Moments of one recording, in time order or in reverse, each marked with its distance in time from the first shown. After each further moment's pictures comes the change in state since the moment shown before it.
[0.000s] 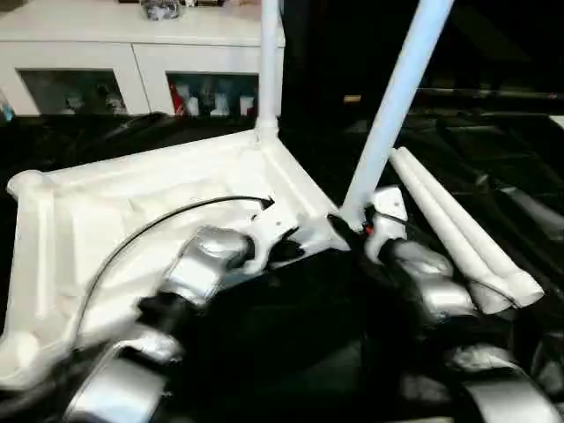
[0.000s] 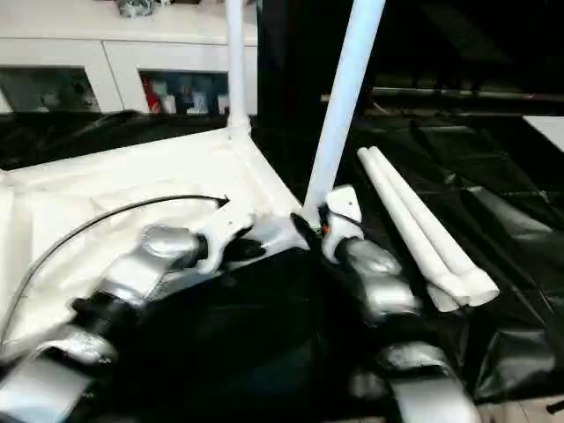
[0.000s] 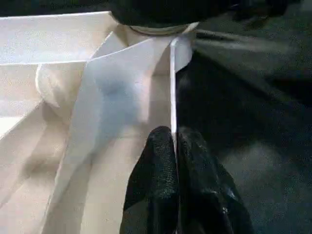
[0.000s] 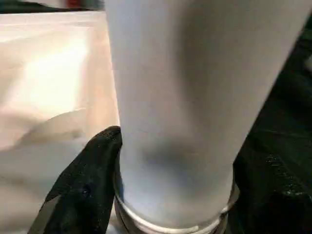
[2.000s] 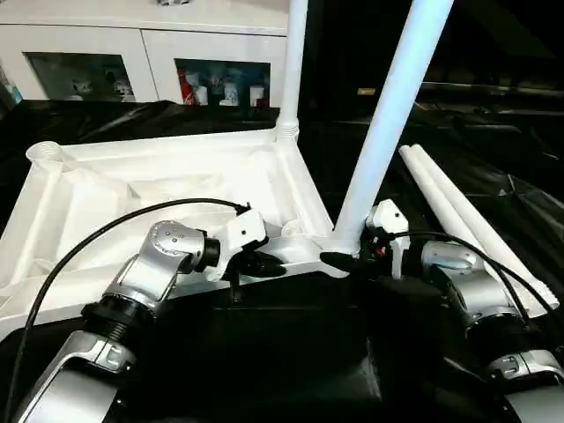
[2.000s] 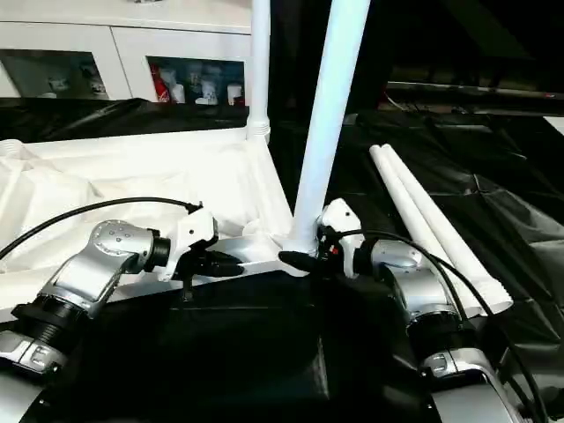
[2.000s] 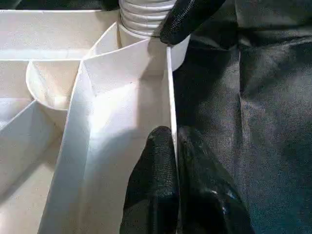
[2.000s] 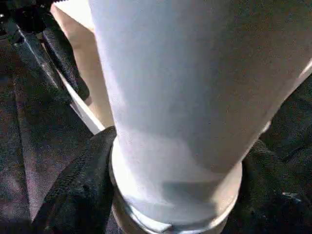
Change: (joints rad) left arm 0.087 0.297 -0.014 -0.153 -0.111 -0.144 -0.482; right arm 0.100 -0.244 0.150 -0.198 0.051 -0.011 0.803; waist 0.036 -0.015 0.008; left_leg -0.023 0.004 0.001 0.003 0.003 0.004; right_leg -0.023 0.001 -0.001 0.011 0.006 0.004
